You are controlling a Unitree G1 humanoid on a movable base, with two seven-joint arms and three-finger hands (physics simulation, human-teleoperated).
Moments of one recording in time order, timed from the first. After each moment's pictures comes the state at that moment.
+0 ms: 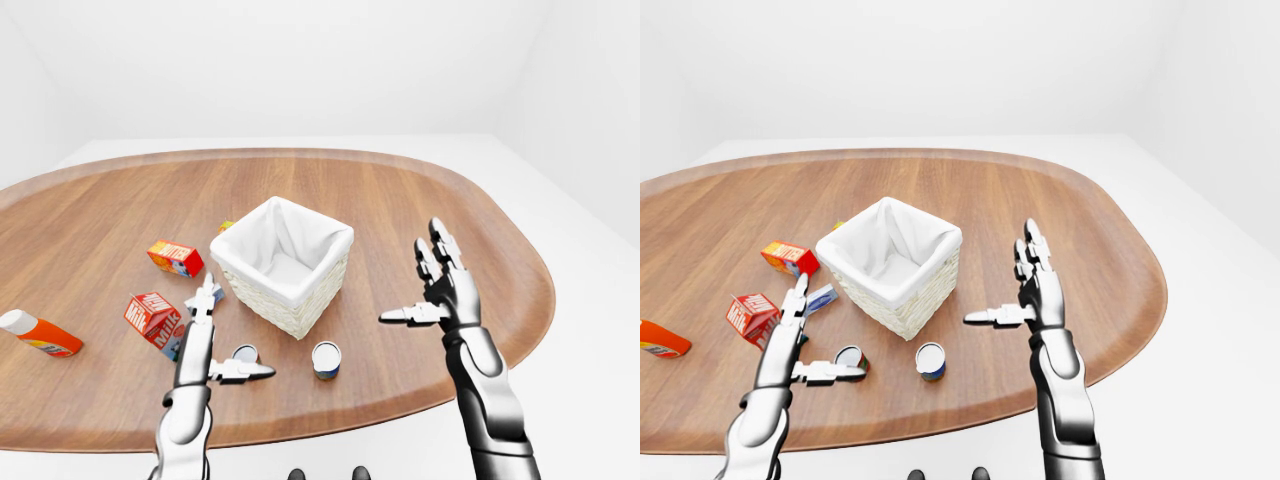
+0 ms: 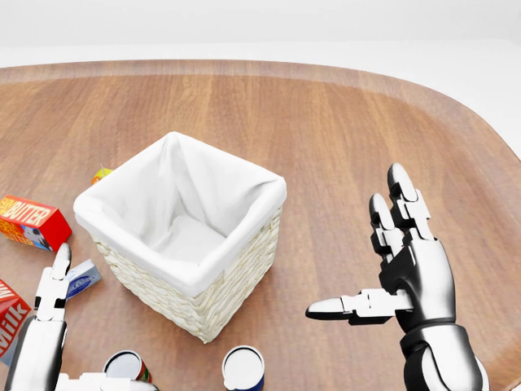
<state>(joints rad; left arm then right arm) 0.25 0.02 0.12 -0.29 0.40 0.09 -0.07 -0.02 -0.04 -0.09 -0.20 0.17 0.09 0.12</state>
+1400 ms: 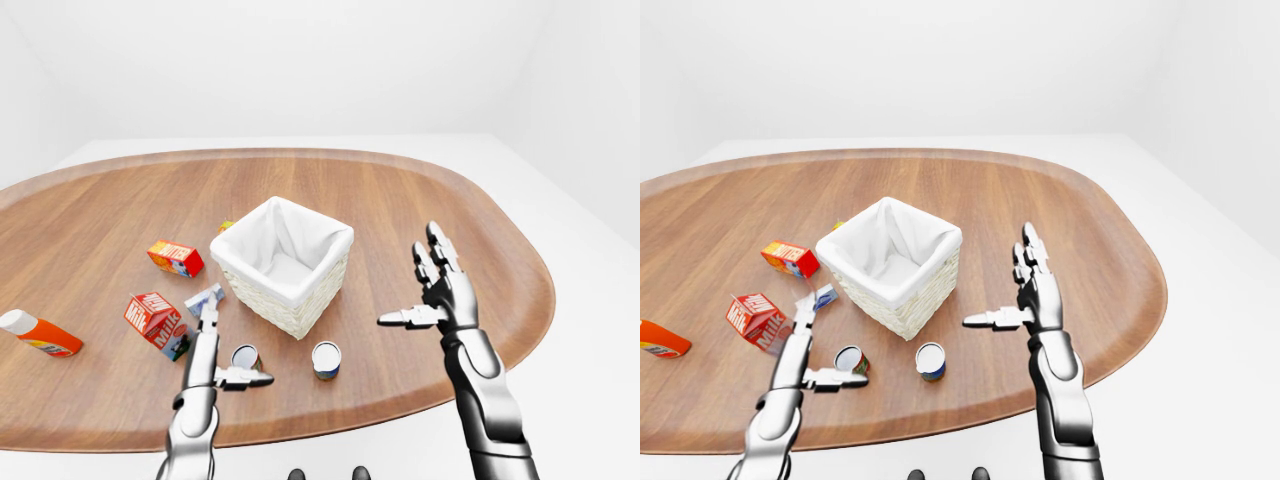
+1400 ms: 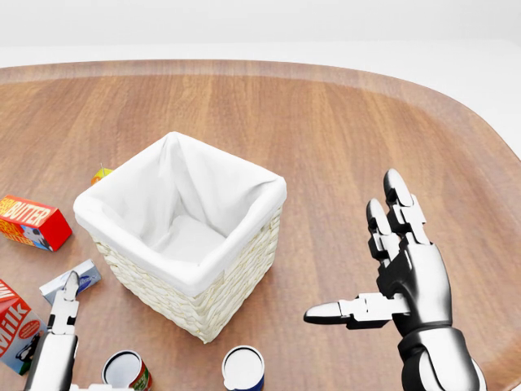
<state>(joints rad) 0.20 0.05 0.12 -0.06 0.42 0.09 0.00 -0.01 -0.03 -0.08 -0.19 0.16 0.09 0.12</state>
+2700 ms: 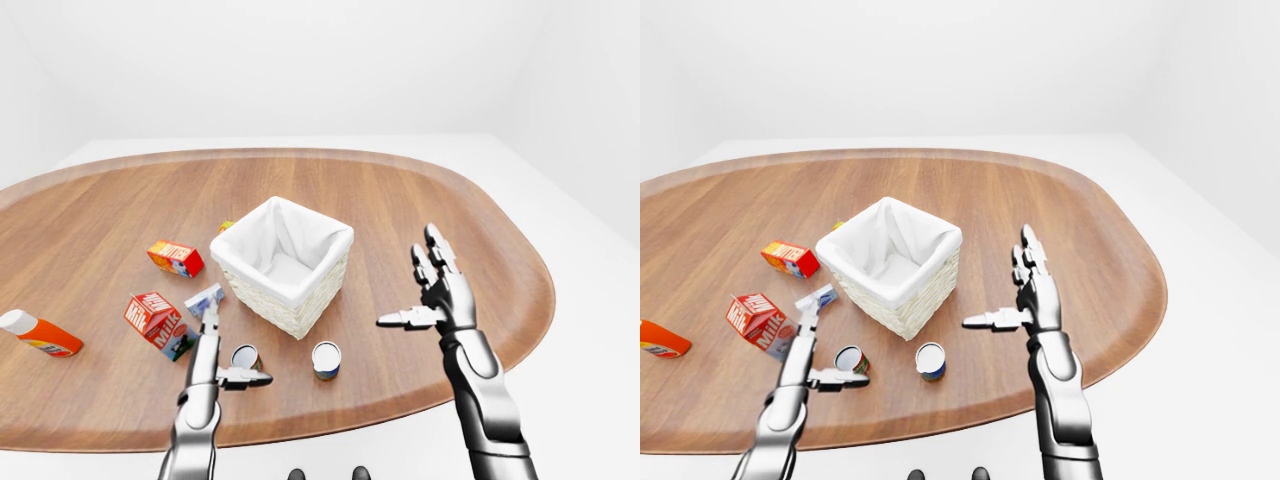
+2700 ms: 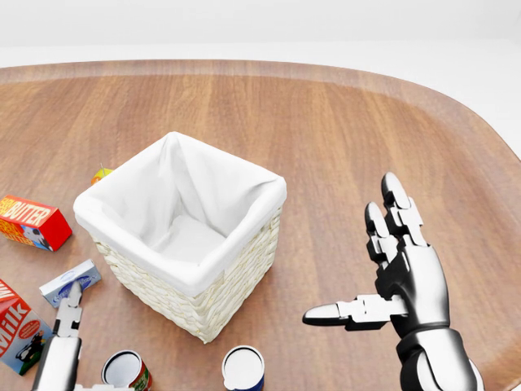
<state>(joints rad) 0.13 0.08 0.12 0.14 0.38 0.04 0.05 -0.01 -0.03 -0.08 -0.18 0.16 0.09 0.12</state>
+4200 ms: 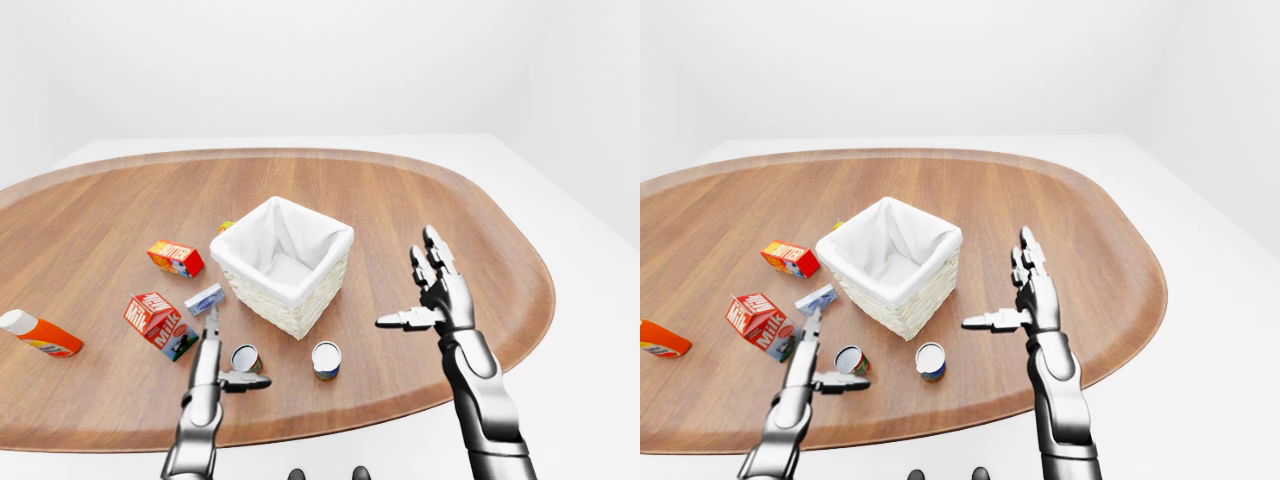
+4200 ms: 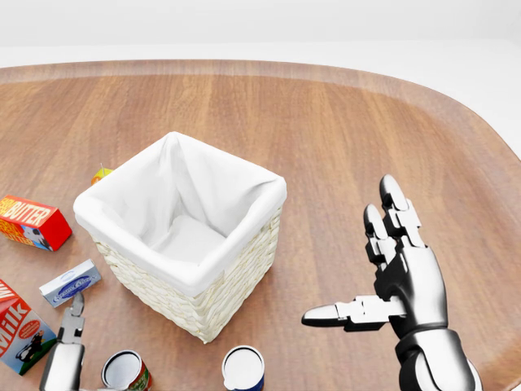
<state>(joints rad) 0.06 0.11 0.12 0.37 0.35 -0.06 0.11 -0.01 -0.03 -0.08 -0.16 0.15 0.09 0.12</state>
